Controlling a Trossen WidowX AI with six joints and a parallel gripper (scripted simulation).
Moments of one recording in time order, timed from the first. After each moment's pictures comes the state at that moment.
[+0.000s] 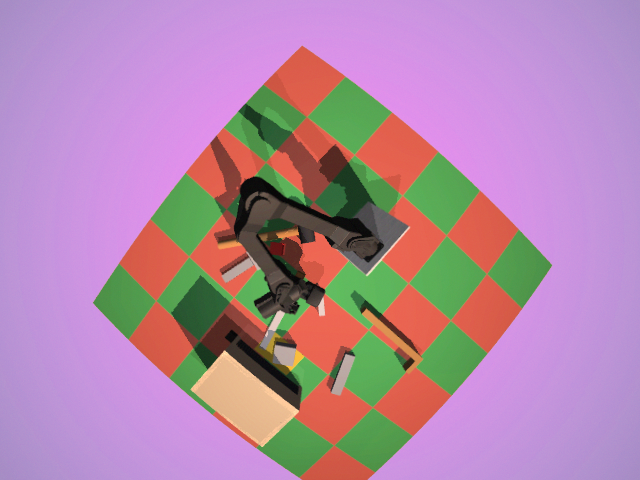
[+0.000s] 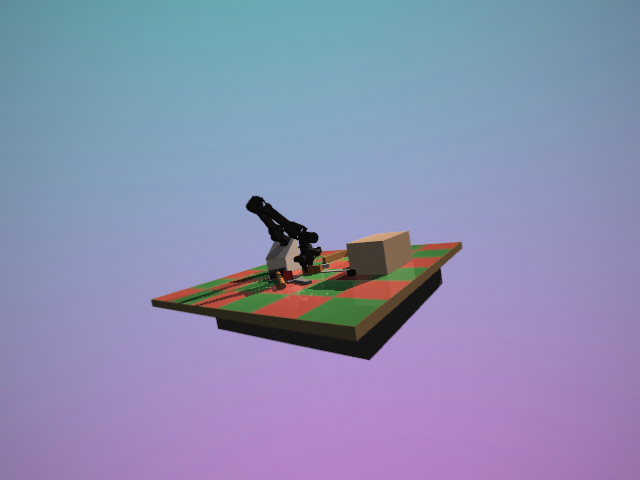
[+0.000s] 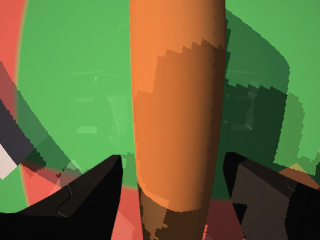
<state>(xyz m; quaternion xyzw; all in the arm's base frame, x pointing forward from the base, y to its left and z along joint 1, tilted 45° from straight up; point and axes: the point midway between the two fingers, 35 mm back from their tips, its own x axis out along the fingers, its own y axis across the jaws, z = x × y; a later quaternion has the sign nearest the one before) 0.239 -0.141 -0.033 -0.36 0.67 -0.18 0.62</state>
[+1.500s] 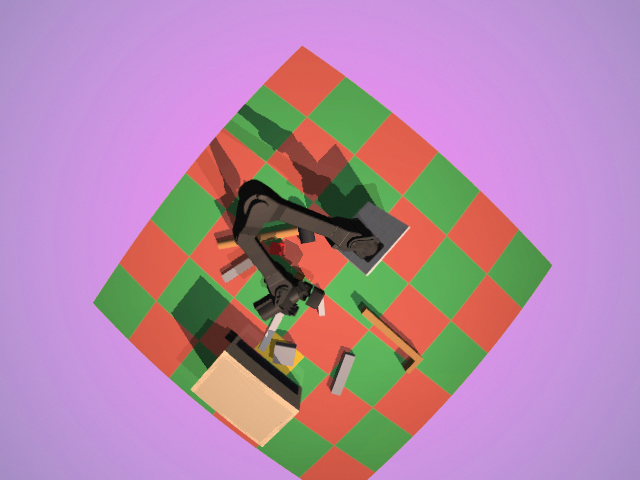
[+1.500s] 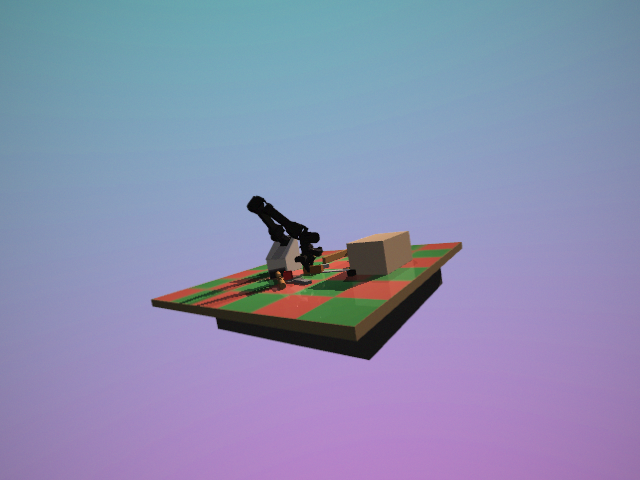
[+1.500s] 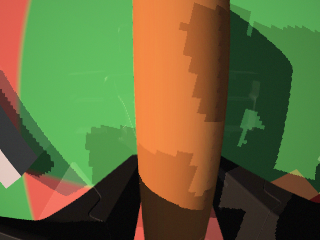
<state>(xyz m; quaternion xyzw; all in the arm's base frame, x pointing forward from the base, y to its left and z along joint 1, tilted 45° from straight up) 0.244 -0.139 -0.036 -0.36 0.67 -0.17 0.62</state>
